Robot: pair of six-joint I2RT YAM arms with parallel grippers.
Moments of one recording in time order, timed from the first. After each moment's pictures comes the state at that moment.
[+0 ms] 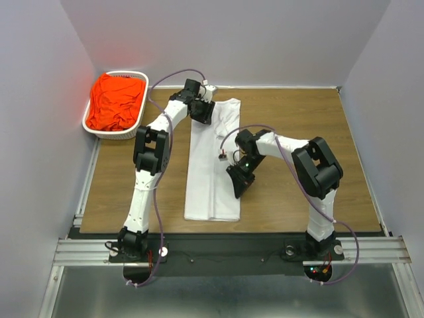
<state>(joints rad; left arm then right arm) -0.33 2.49 2.19 -0.60 0.33 0.12 0.57 2.00 1.30 -0.95 -0.74 -0.30</state>
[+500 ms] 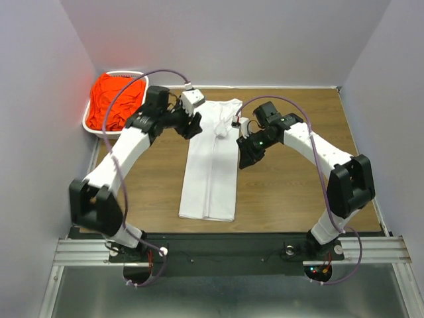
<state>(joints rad) -0.33 1.67 1.45 -0.45 0.53 0.33 0.47 1.70 1.41 -0.89 -0.64 -0.23</state>
